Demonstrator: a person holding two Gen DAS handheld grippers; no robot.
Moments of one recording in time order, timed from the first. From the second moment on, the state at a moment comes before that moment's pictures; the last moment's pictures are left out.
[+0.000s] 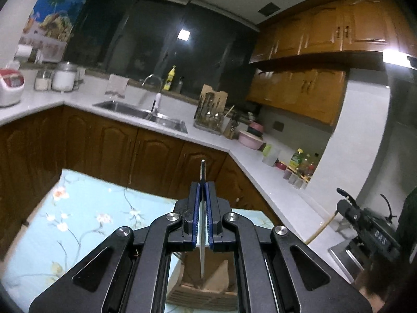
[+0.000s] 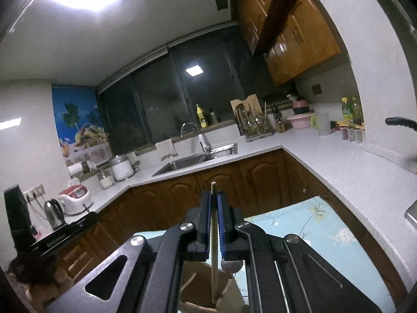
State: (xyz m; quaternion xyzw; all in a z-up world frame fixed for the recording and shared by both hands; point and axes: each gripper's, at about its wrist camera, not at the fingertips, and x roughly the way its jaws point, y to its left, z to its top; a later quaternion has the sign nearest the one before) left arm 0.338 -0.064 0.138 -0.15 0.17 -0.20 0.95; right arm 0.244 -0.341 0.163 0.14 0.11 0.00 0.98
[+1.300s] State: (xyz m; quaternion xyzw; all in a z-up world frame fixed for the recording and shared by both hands) left arm 0.295 -0.047 0.100 -0.14 0.20 -0.16 0.96; right arm 0.214 -0.374 0.127 0.21 0.14 0.03 0.97
